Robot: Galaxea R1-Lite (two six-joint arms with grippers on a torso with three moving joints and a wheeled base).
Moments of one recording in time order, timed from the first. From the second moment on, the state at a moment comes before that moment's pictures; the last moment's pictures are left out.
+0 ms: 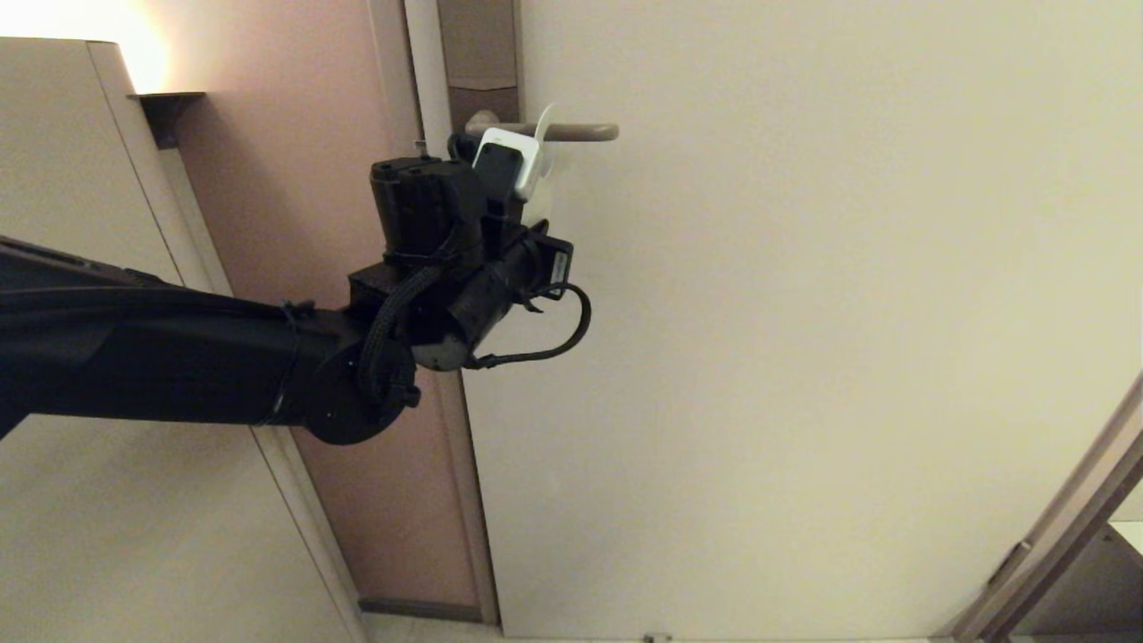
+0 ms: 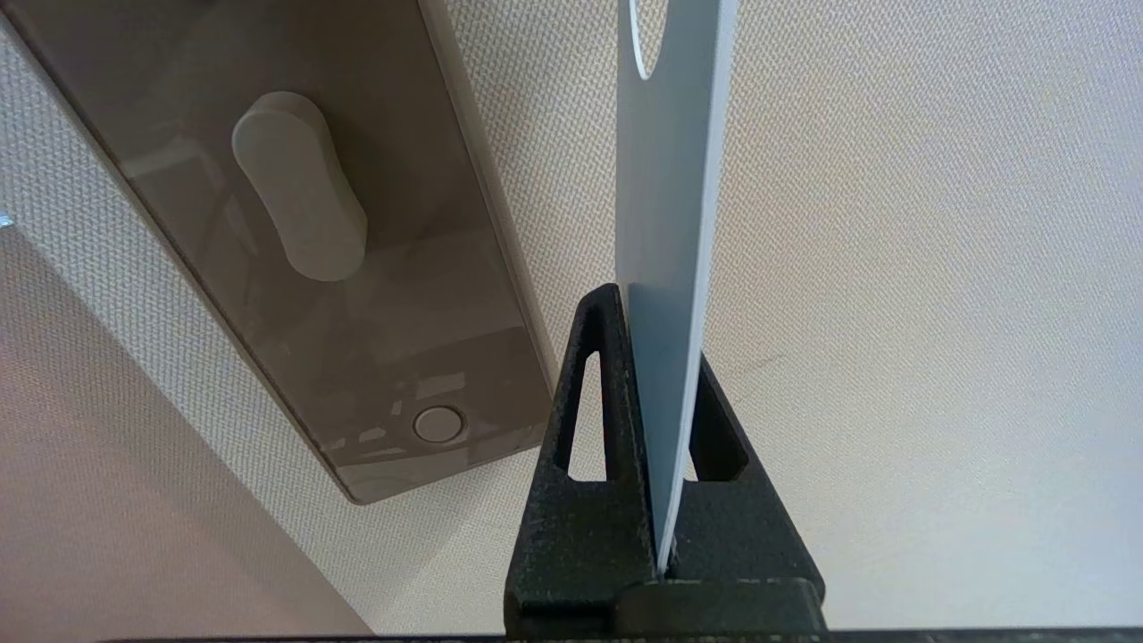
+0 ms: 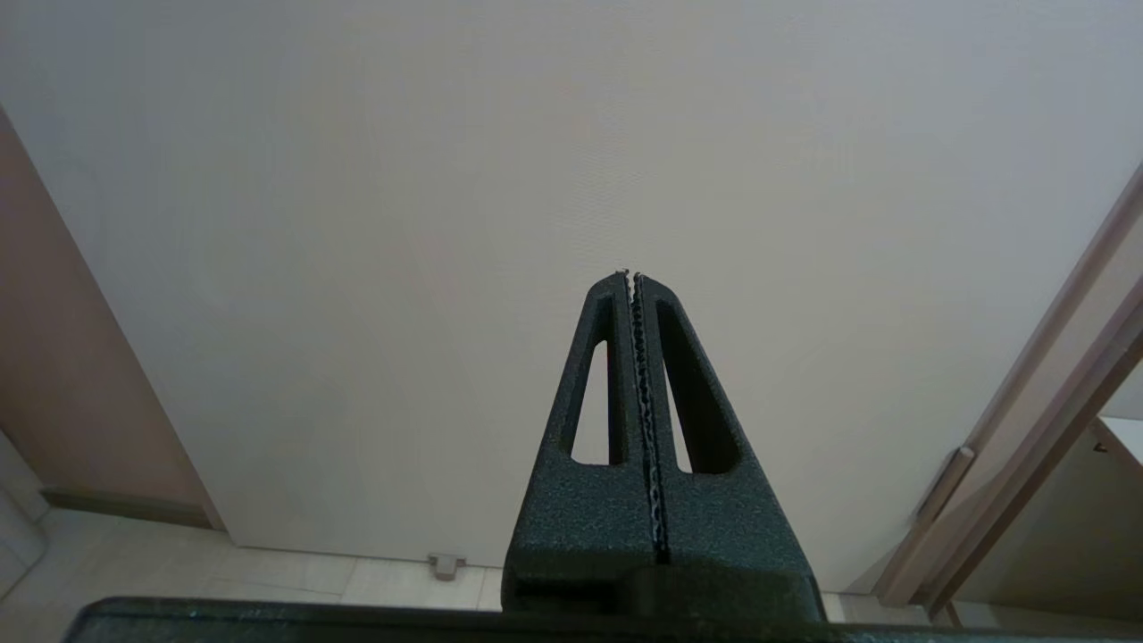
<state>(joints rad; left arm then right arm) -0.64 1.95 -1.28 -0.72 0.33 0.20 0.00 0.00 0.00 -0.02 0.00 0.00</state>
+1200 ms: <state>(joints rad) -0.72 2.00 -1.37 -0.72 0.33 0.22 0.00 0.00 0.00 -0.02 0.00 0.00</state>
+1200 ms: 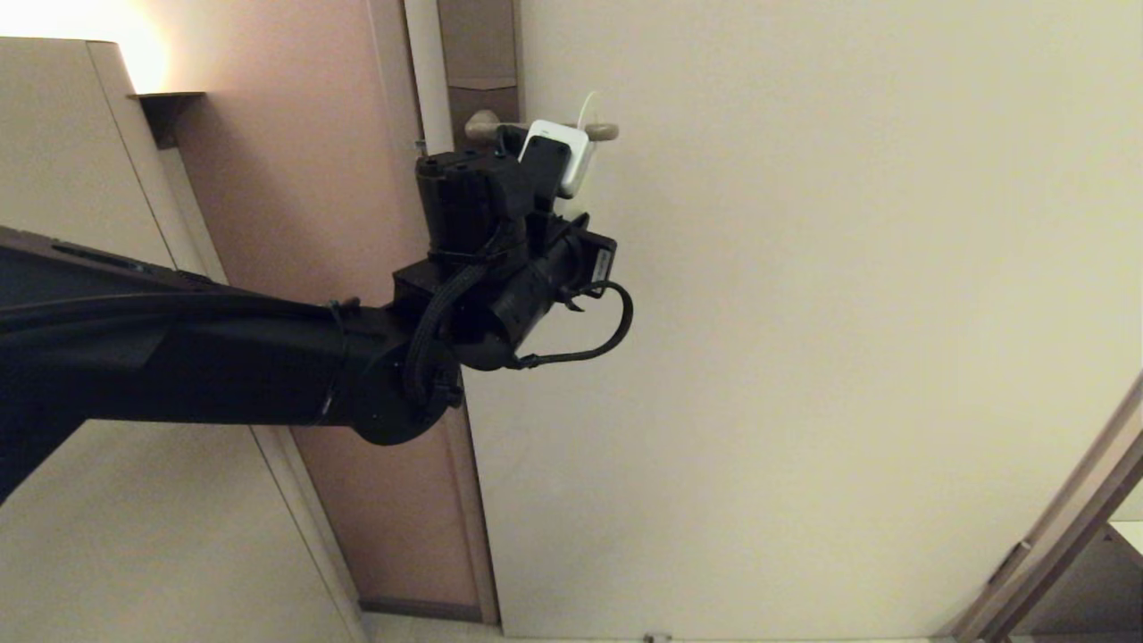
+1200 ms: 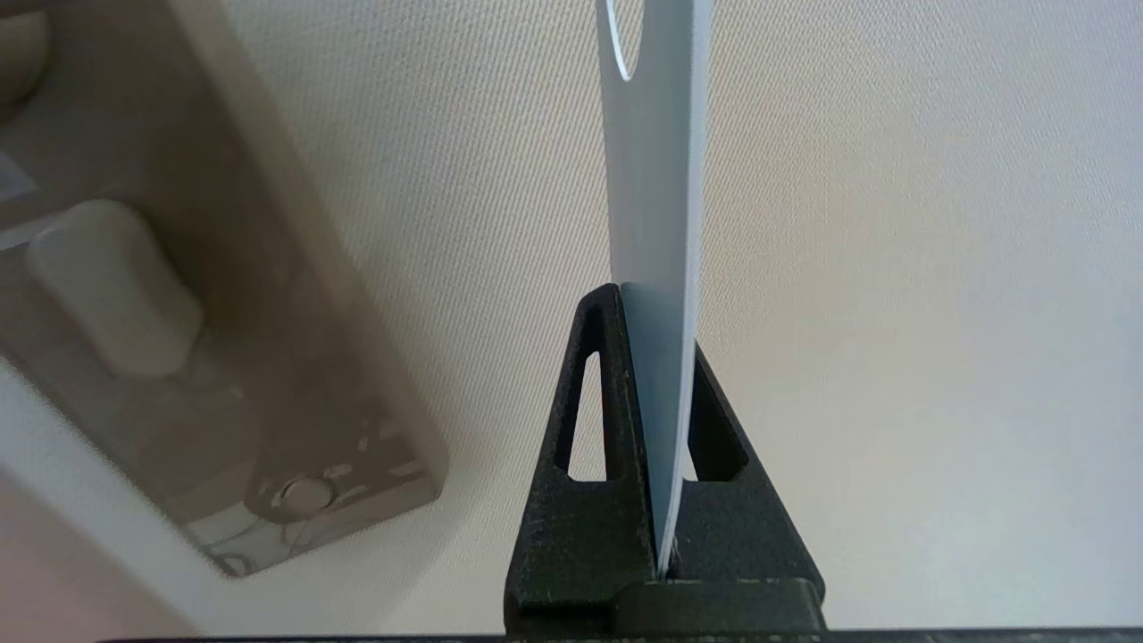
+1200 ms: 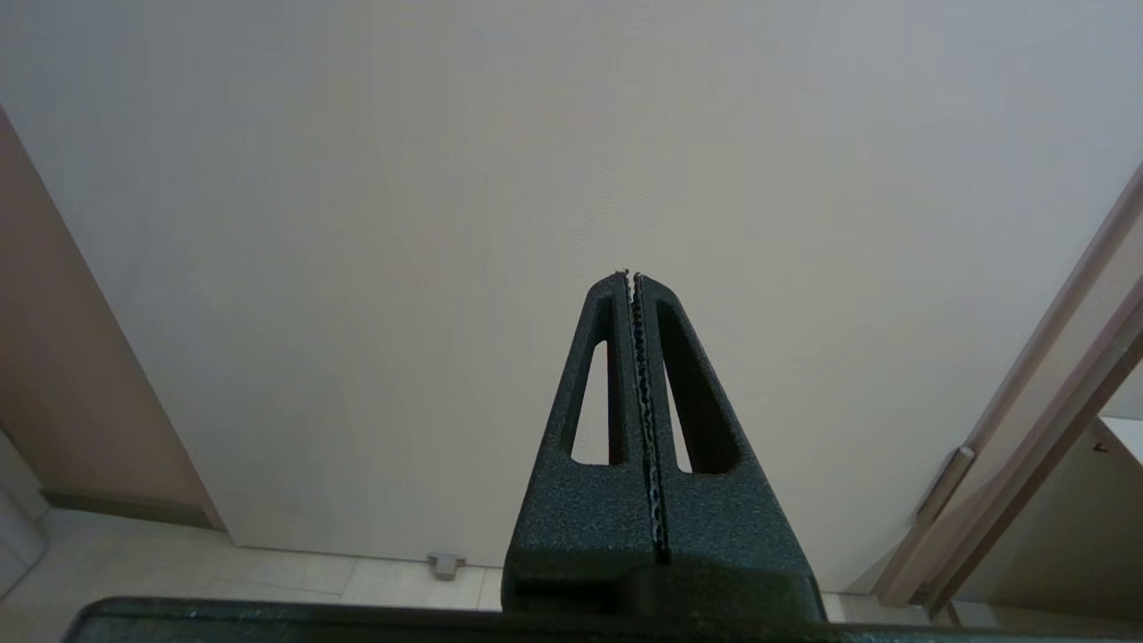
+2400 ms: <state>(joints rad) -0.80 2.09 -1.47 -0.71 0.29 0.23 0.00 0.00 0.00 -0.02 0.00 0.00</state>
